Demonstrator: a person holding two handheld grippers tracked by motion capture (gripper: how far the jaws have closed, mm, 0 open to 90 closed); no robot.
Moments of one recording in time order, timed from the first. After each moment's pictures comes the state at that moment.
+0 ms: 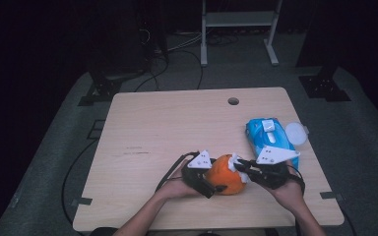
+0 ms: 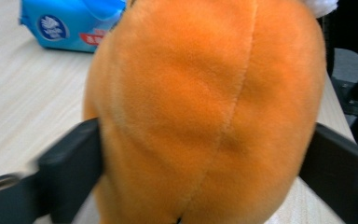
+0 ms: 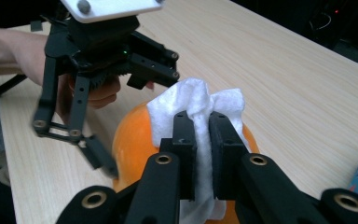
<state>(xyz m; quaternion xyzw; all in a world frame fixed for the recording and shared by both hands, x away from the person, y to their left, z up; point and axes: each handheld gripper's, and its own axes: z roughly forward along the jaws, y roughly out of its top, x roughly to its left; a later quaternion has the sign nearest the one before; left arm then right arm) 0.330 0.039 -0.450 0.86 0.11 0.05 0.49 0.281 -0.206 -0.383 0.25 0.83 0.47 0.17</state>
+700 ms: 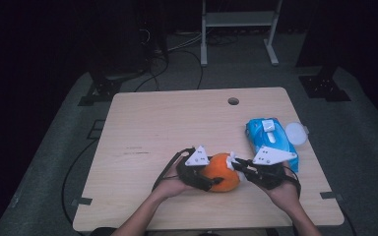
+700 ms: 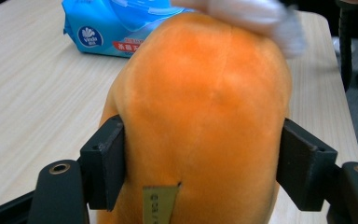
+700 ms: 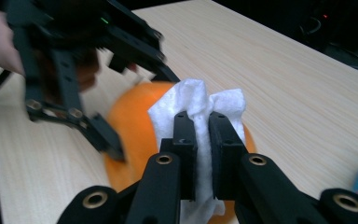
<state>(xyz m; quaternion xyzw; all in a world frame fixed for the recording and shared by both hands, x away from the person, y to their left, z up) 0.324 0.045 -0.423 0.87 0.14 0.08 0.47 0.280 -0.196 -0.386 0.26 0.82 0.48 0.19</state>
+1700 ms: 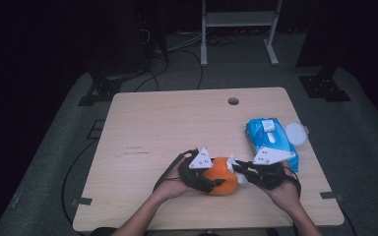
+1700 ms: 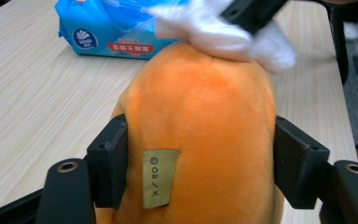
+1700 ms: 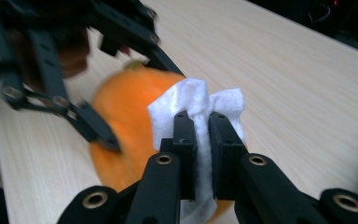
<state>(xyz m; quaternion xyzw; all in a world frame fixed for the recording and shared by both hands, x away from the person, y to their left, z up) 0.316 0.040 -0.415 0.88 0.12 0.10 0.45 0.283 -0.199 -0.392 0.27 0.83 0.47 0.17</state>
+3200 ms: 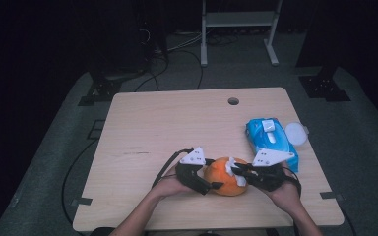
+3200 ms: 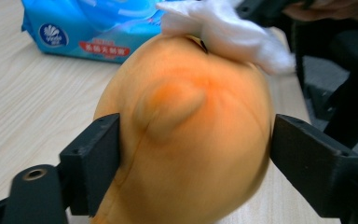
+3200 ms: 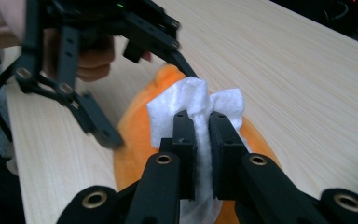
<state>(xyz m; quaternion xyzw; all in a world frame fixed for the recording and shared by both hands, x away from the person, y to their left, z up) 0.331 0.055 -0.434 0.85 0.11 0.01 0.51 0.282 -0.201 -0.394 0.26 0.84 0.46 0.15</state>
